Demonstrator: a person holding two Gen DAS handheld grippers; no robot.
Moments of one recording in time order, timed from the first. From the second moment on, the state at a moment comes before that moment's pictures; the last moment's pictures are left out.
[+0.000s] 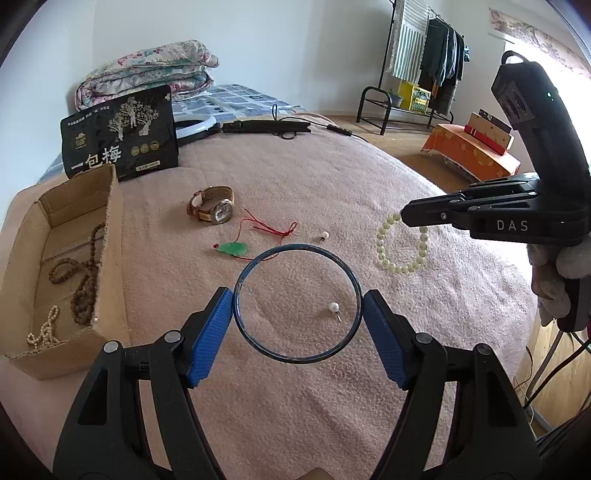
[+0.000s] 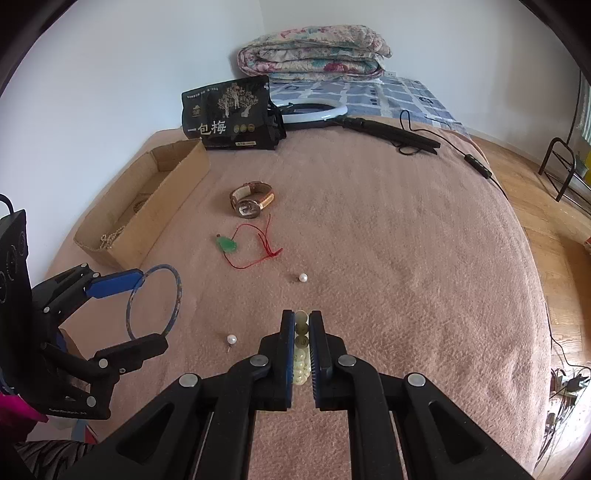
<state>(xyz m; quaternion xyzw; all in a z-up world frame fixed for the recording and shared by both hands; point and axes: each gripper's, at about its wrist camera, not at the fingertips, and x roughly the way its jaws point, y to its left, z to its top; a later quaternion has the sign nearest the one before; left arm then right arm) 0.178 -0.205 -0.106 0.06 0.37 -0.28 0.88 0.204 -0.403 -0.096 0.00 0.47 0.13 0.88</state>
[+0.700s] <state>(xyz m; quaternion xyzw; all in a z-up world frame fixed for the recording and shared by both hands) 0.191 -0.097 -0.070 0.03 0.34 -0.20 0.92 0.224 -0.325 -0.038 -0.02 0.42 0.18 0.89</state>
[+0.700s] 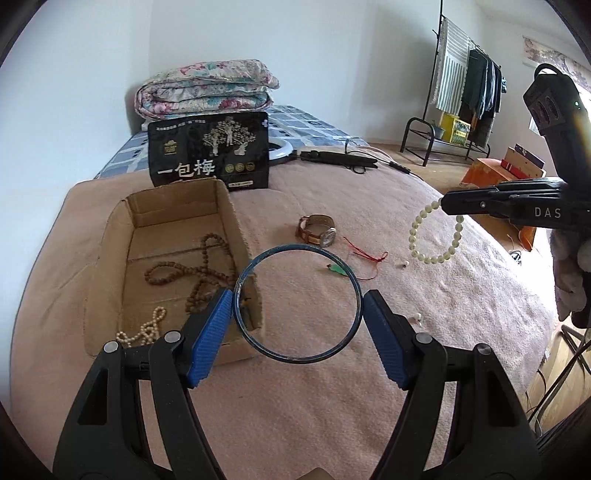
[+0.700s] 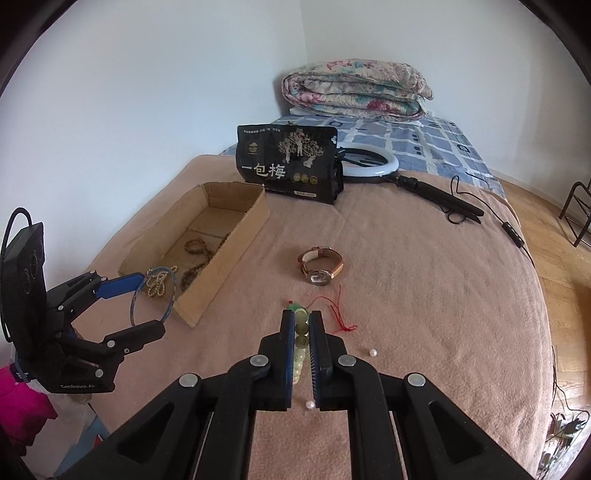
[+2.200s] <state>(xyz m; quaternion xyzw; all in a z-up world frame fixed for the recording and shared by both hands) 0.261 0.002 -0.091 -0.02 0.37 -0.15 0.92 0.323 -0.169 -0.055 -0.02 0.41 0.25 0.87</state>
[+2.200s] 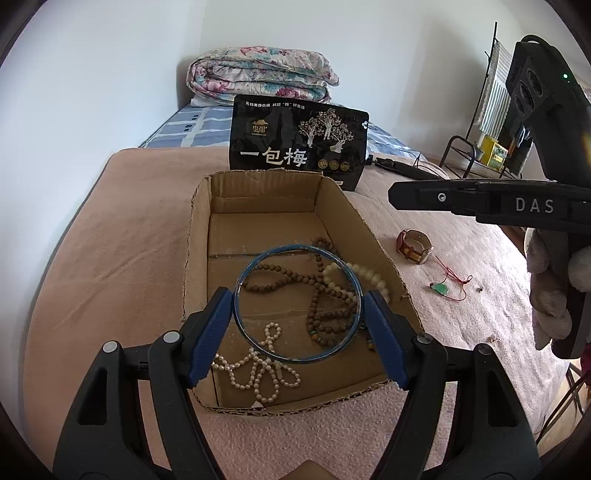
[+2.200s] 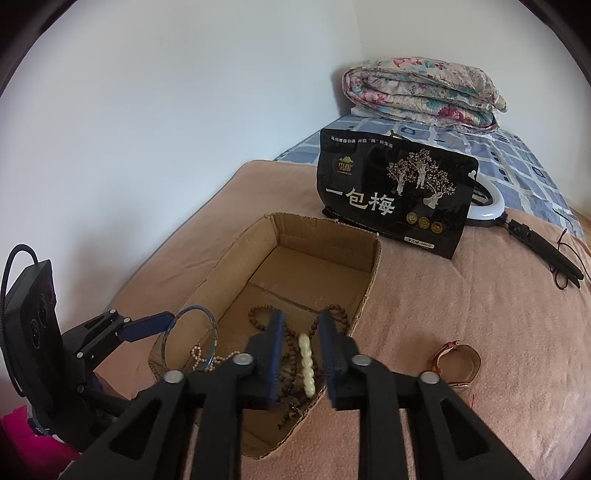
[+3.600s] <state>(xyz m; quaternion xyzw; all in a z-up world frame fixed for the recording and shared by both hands) 0.206 -0.067 -0.063 -0.03 0.35 -0.20 0.92 0.266 -0.337 -0.045 0.03 0.39 0.14 0.91</state>
